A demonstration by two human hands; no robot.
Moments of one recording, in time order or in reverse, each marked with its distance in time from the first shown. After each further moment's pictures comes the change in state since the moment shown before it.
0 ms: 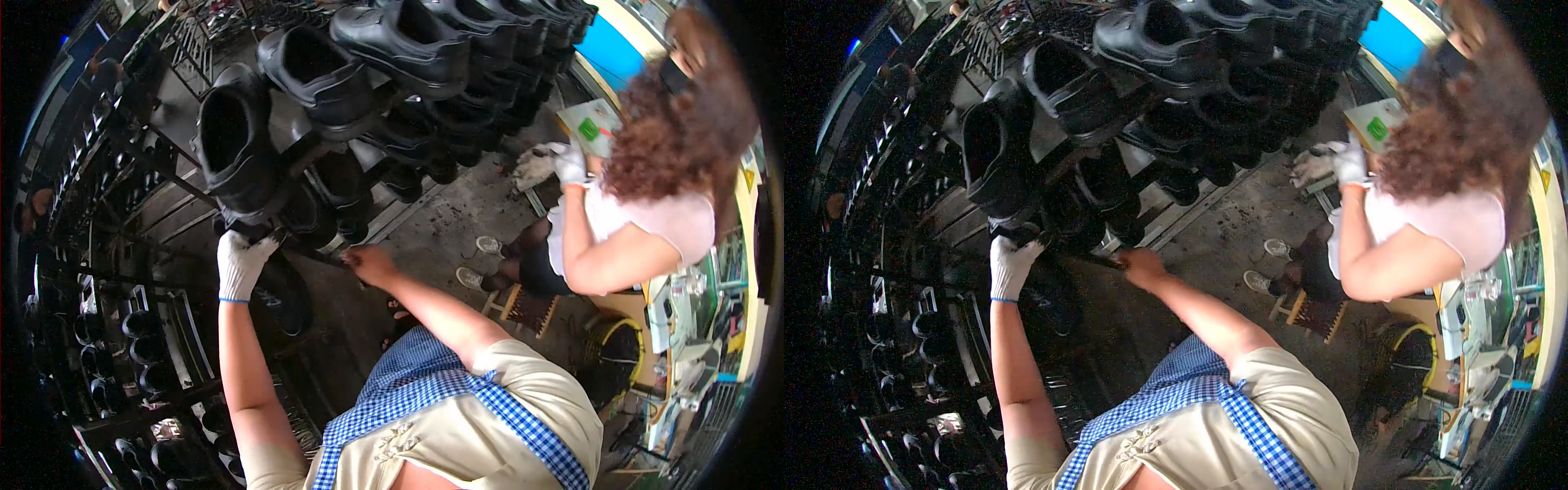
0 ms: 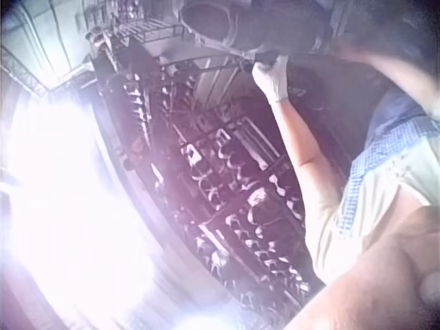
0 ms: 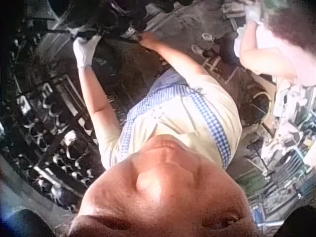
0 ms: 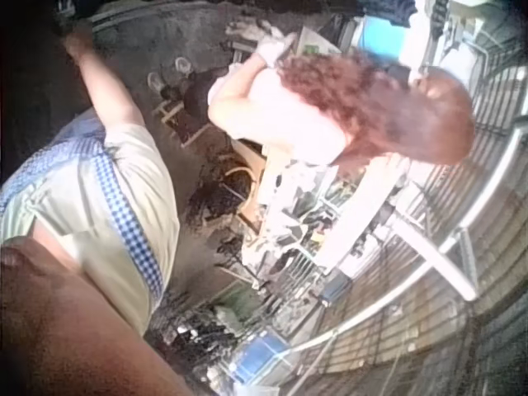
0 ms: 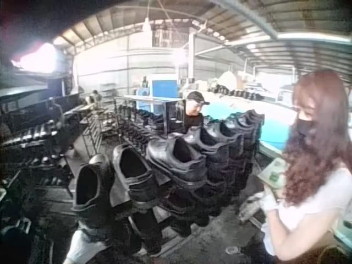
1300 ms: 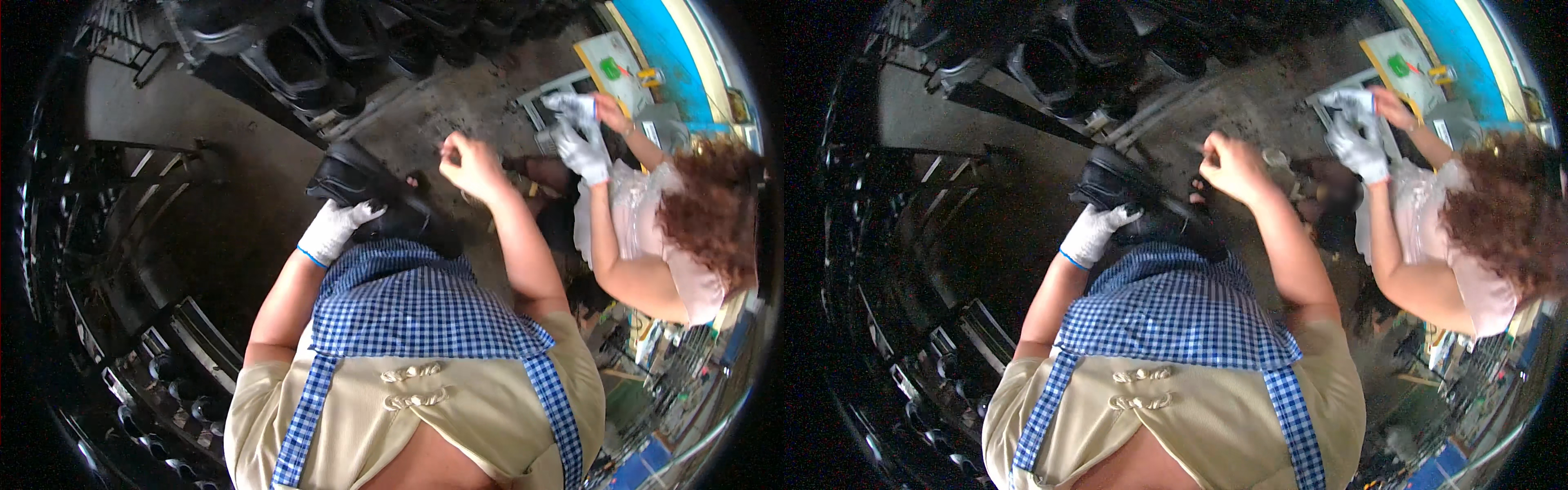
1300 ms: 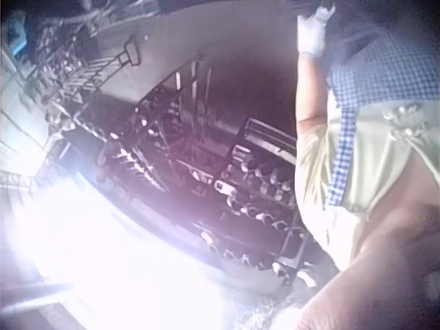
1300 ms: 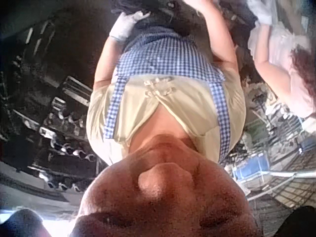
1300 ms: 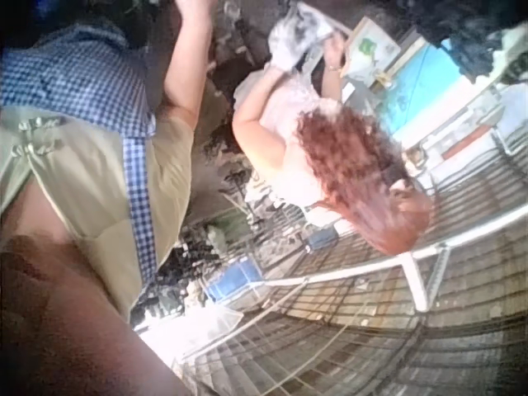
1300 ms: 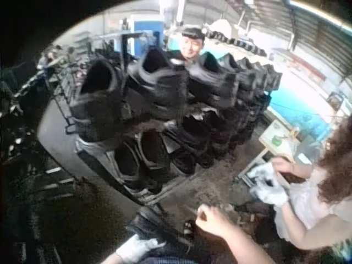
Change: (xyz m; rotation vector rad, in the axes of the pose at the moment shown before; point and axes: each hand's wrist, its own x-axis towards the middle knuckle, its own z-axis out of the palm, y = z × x) left_hand 0.157 0.006 0.151 -1.078 -0.841 -0.548; right_hand 0.142 0.028 -0.194 -0.290 0.103 0.307
